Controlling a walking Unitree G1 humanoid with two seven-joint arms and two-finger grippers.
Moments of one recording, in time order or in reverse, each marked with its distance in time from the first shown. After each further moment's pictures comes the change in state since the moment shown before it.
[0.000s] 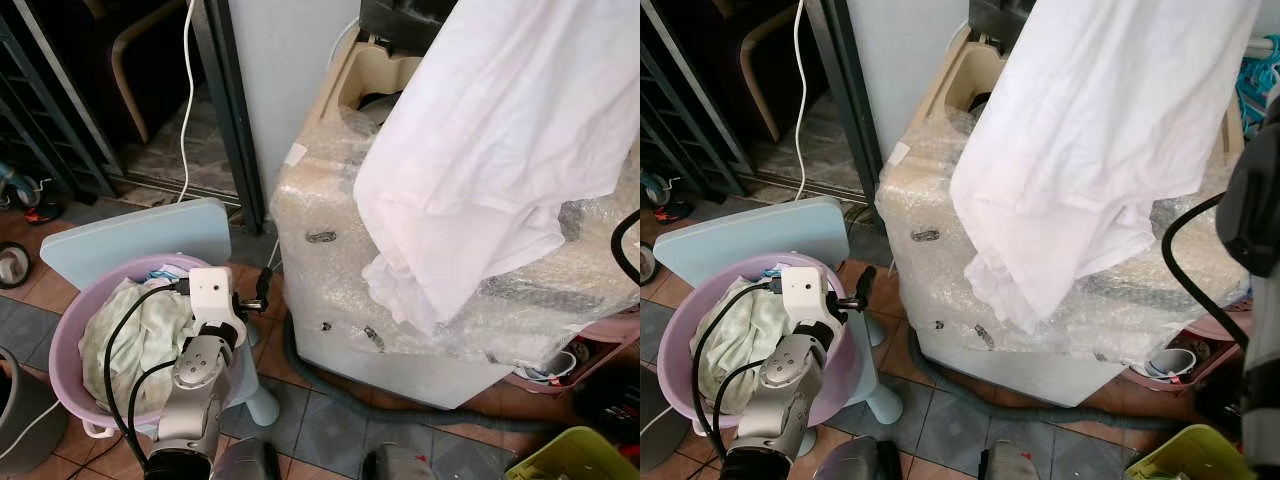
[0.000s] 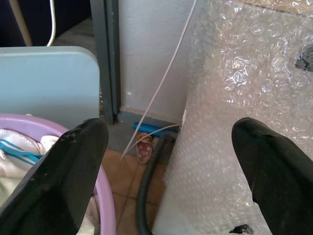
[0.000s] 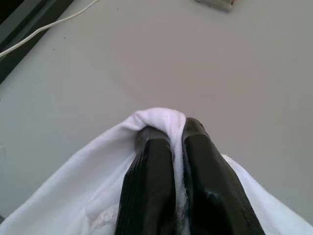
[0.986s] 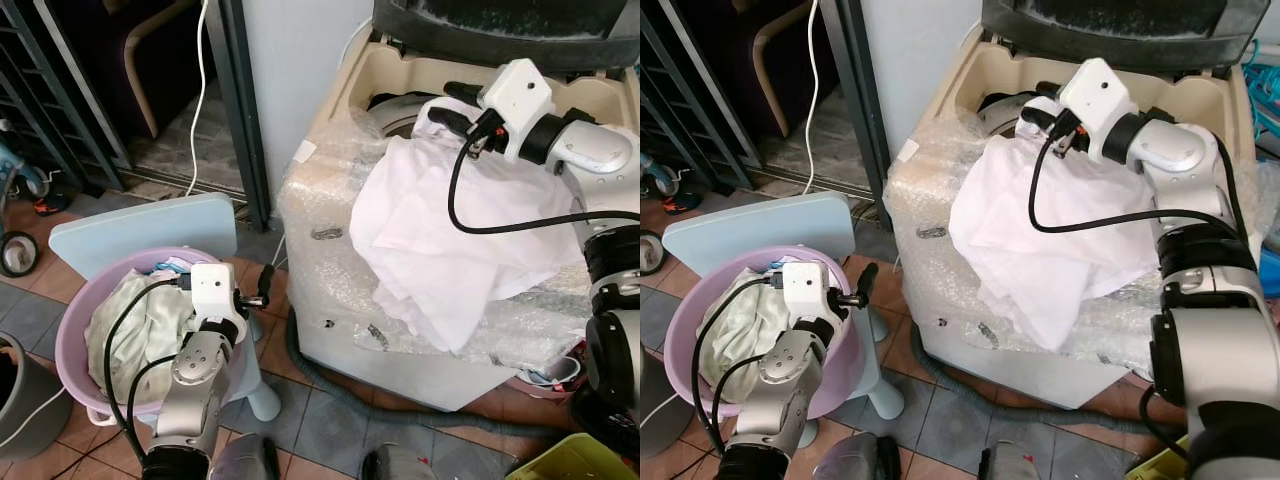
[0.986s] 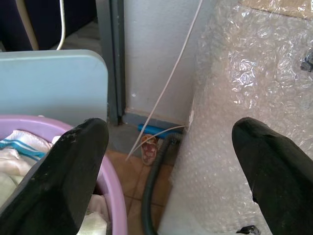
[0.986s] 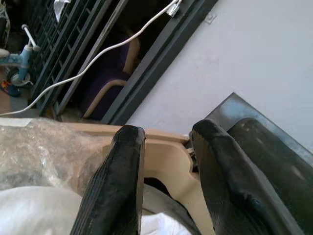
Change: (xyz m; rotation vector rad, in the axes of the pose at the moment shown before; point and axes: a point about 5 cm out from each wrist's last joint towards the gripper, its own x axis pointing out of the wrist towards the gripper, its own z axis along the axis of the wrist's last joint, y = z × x) left arm 0.004 0.001 0.005 0.018 -0.007 -0.020; right arm -0.097 0.080 -0.082 0.199 0.126 0.628
